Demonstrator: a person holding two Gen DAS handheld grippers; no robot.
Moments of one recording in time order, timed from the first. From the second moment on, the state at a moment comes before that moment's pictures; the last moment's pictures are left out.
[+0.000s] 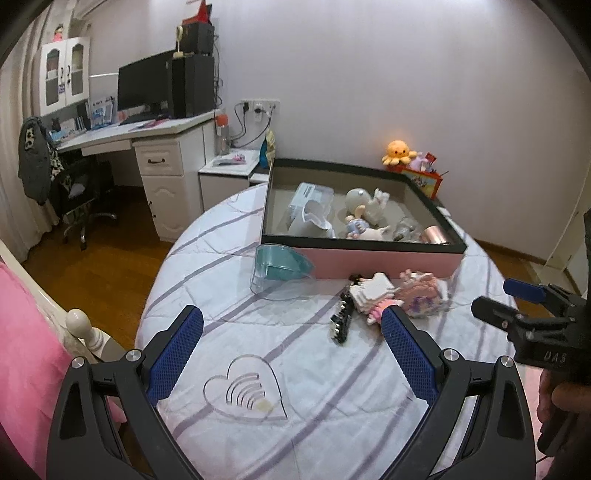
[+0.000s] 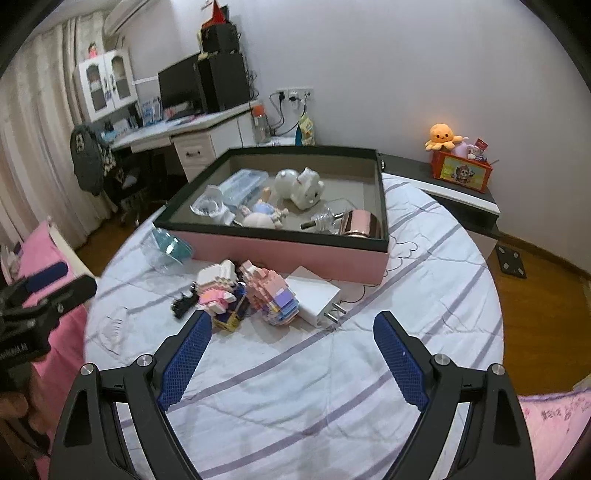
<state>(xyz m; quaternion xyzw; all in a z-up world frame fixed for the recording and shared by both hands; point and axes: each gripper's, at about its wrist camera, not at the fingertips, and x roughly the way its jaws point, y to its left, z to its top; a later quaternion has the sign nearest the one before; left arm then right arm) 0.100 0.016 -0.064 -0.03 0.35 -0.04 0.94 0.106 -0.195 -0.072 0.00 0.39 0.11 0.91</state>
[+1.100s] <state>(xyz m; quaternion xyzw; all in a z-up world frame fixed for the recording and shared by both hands) 0.202 0.022 -0.130 -0.05 0.42 -0.03 0.90 0.162 -0.169 -0.110 -0.05 0.42 0.21 0.88</state>
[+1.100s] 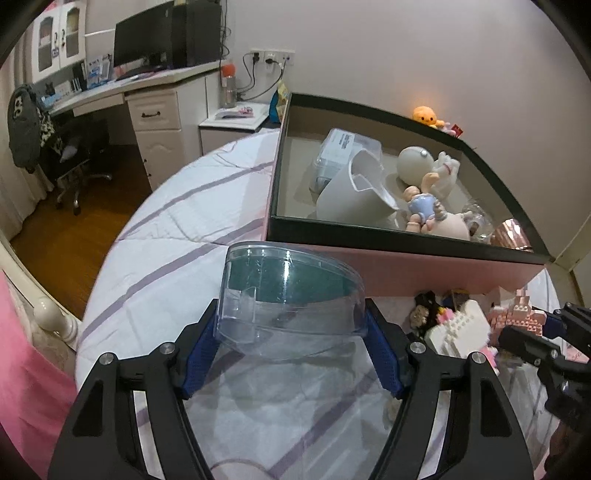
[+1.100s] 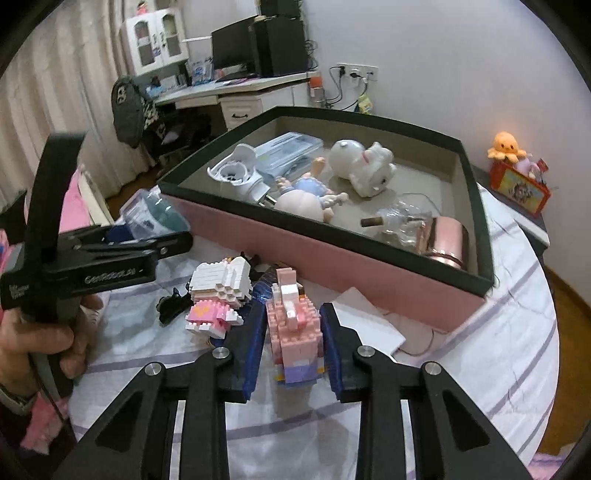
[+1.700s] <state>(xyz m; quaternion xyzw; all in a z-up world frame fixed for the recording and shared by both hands) 0.170 0.011 -0.057 -0.03 0.36 -0.05 0.93 0.154 -0.190 -0.045 0.00 0.34 0.20 0.92</state>
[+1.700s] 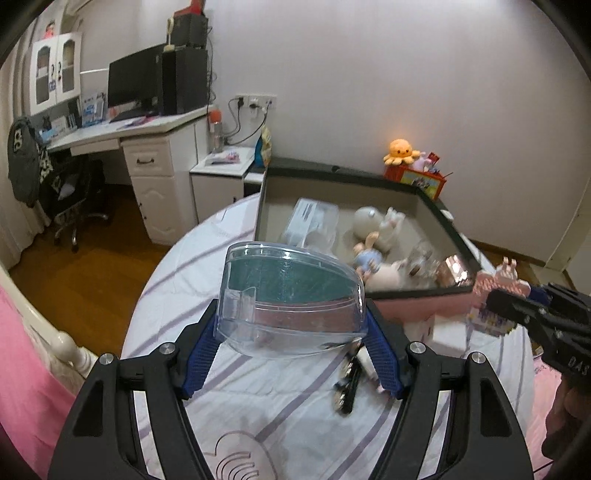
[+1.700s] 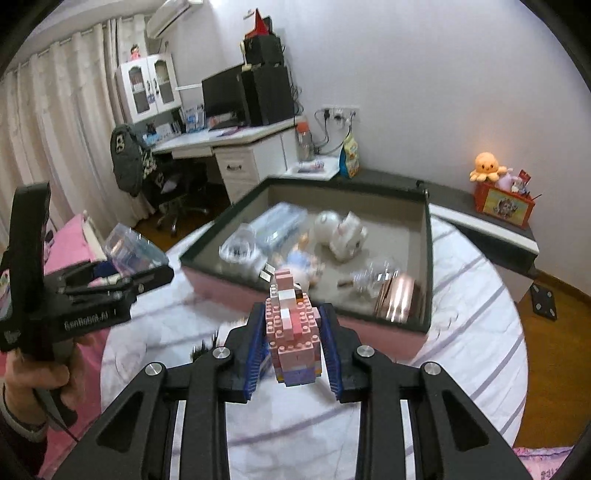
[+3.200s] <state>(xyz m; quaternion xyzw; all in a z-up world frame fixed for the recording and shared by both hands) 0.241 -0.004 -0.031 -0.04 0.33 -0.05 0.94 0.249 -0.205 -0.047 0.06 0.32 0.10 0.94</state>
